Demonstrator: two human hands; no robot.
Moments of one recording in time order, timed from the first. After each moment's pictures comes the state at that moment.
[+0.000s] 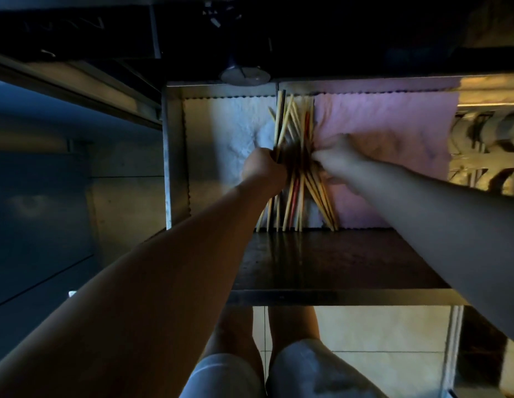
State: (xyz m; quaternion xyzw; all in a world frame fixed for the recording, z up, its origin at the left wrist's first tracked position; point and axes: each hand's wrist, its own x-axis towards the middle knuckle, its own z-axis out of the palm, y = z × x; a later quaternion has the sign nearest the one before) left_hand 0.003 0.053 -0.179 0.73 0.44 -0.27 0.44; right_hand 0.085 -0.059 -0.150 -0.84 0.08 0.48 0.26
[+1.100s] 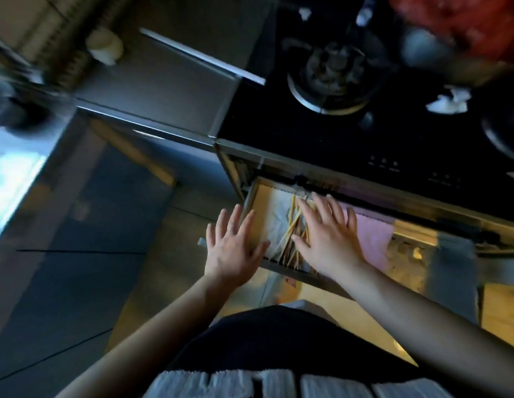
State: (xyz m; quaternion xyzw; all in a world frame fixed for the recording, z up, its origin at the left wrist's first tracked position) left_hand -0.179 0.054 0.139 0.90 0.37 -0.08 0.21; right_hand -0.007 -0.072 0.159 -0.87 -0.47 0.15 0.03
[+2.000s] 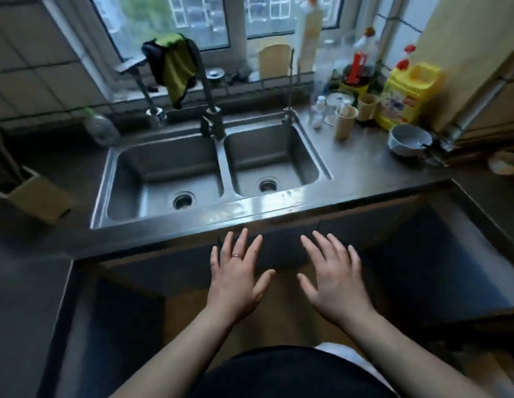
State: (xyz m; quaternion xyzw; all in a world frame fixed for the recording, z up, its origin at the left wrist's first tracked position) left_hand -0.725 0.069 0.227 0.65 0.75 0.08 0.08; right_hand -0.524 0.115 0.255 -0.54 -0.83 0.10 0.07
